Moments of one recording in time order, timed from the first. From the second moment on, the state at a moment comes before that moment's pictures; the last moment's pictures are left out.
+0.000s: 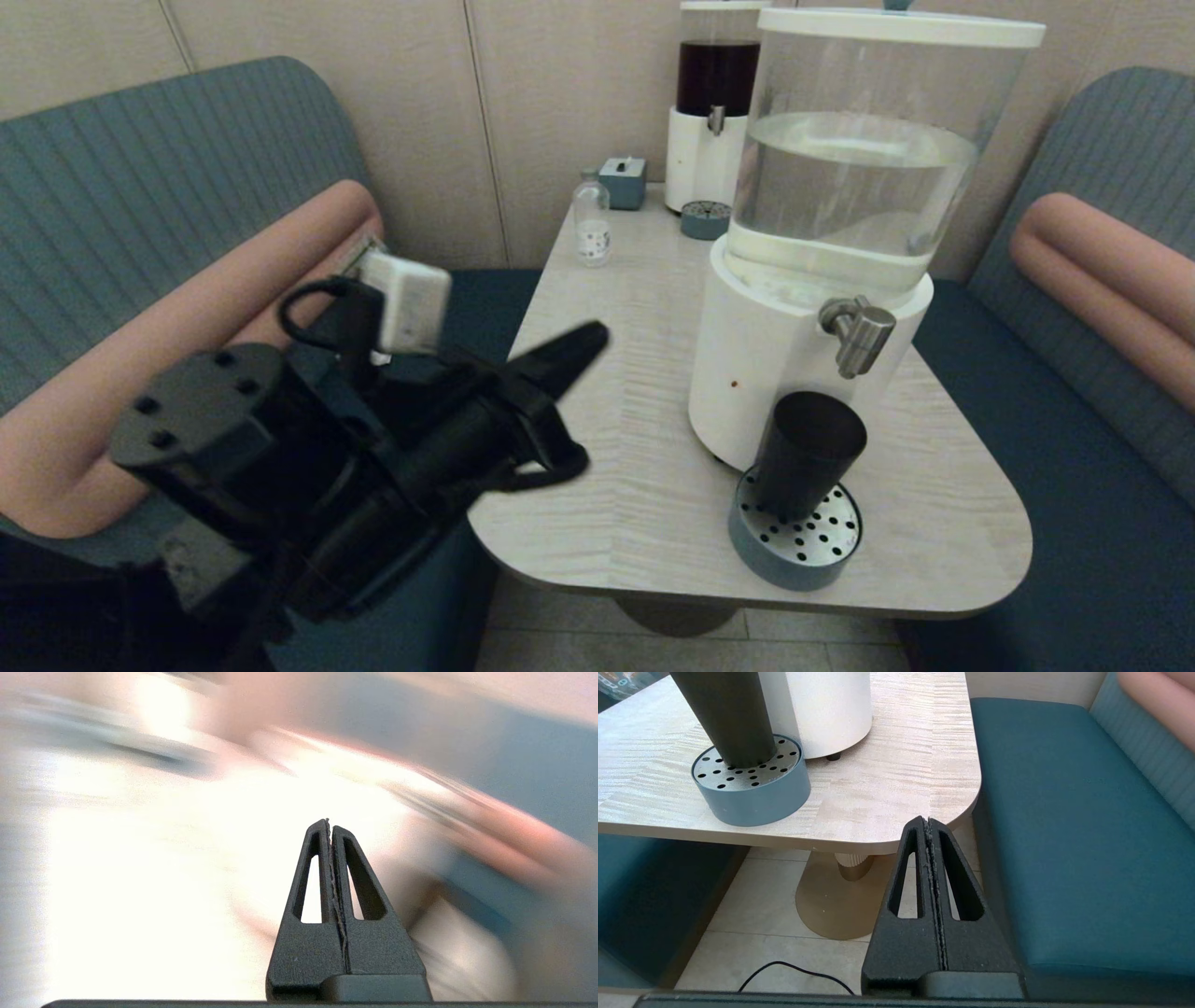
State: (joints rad) left arm -0.63 1.69 -0.53 -1.45 -0.07 -0.15; right arm -0.01 0.00 0.00 -0.04 -0.02 0.03
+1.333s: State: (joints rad) left arm 0.18 0.56 -0.64 -0.68 -0.16 -0.69; right arm -0.01 0.00 0.00 -0.04 -0.02 0.03
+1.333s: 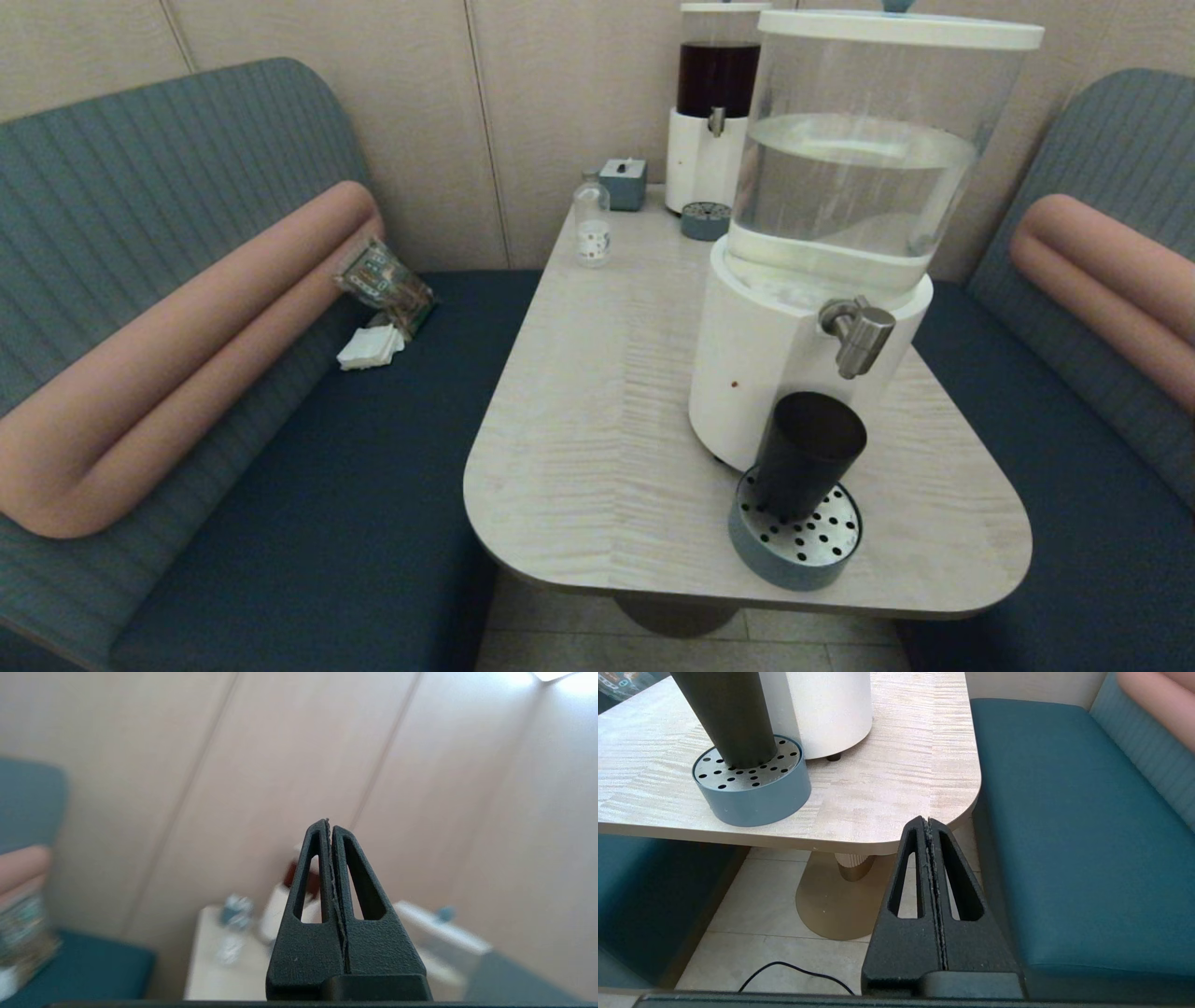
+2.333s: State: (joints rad) left arm 0.02 0.08 -0.59 -0.20 -0.30 -0.23; right arm -0.01 0.00 0.00 -0.04 -0.02 0.03
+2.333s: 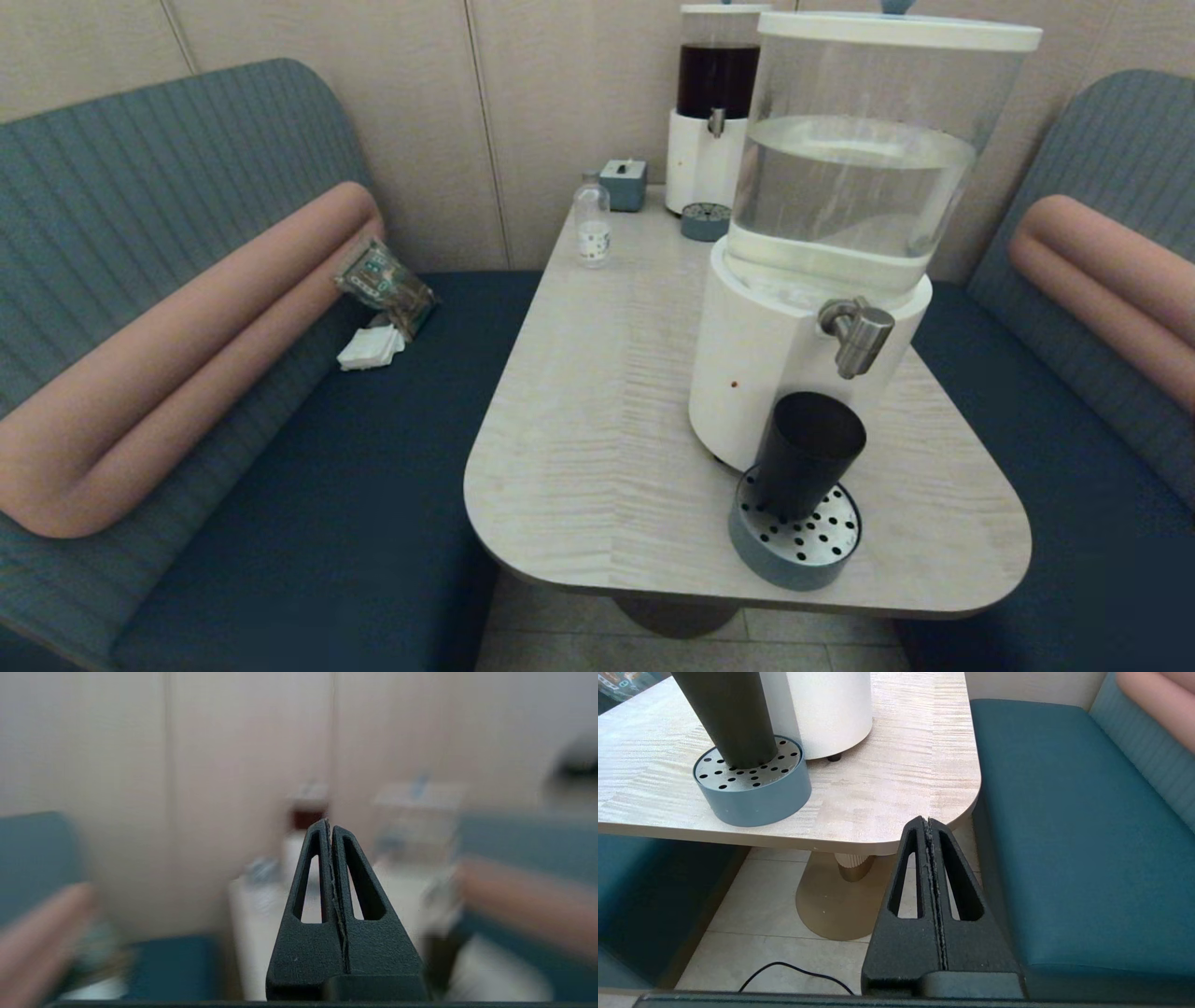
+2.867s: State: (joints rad) left arm 0.02 0.00 -0.18 -0.11 -0.14 0.23; right arm -0.01 0.00 0.00 -0.04 -0.02 0.03
